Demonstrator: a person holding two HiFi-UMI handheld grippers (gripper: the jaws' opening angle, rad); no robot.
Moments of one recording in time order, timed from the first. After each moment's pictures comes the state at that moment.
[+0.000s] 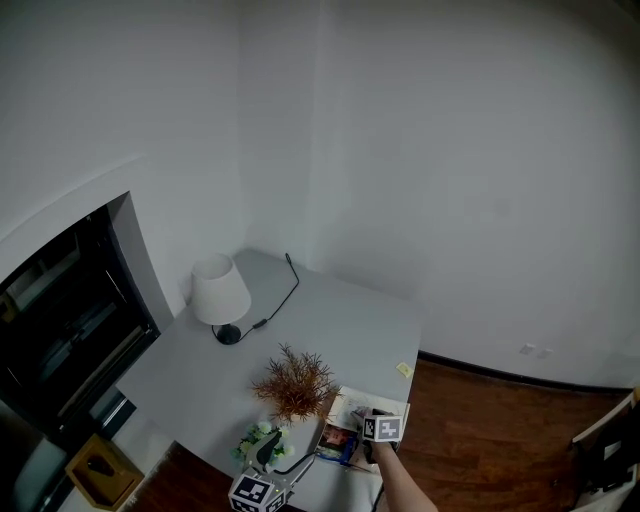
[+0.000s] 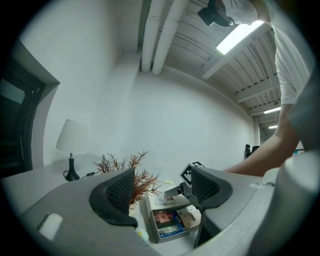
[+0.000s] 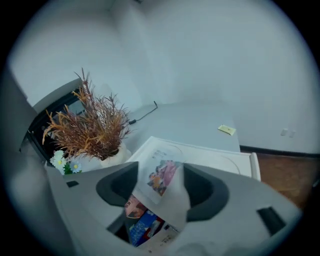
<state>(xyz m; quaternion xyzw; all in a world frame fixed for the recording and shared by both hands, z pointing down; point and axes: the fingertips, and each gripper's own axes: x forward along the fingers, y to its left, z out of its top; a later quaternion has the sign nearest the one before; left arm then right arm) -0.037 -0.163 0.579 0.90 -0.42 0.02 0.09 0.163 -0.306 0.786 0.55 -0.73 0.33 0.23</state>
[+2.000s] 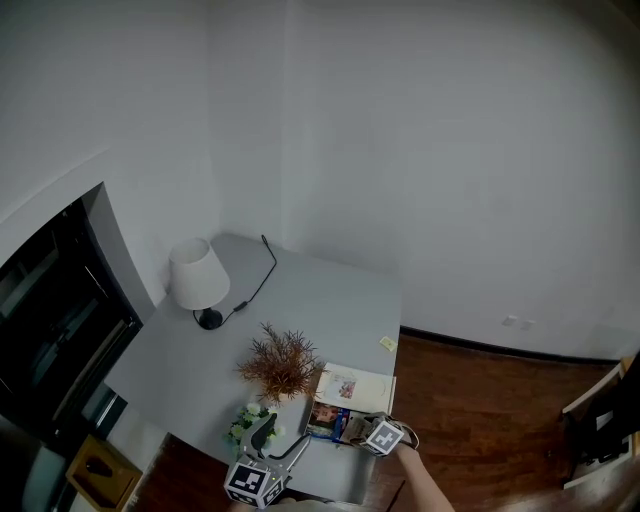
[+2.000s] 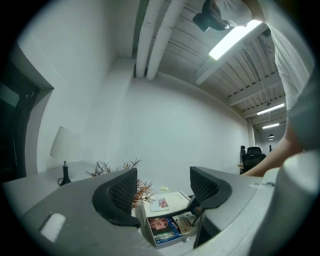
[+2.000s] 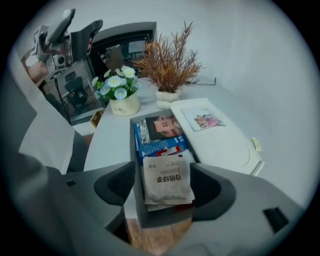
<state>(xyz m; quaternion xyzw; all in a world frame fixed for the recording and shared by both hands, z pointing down) -0.026 -0.154 0.559 0.91 -0.40 -0.01 0.06 0.164 -0.174 0.819 0.28 -0.79 0.15 0.52</state>
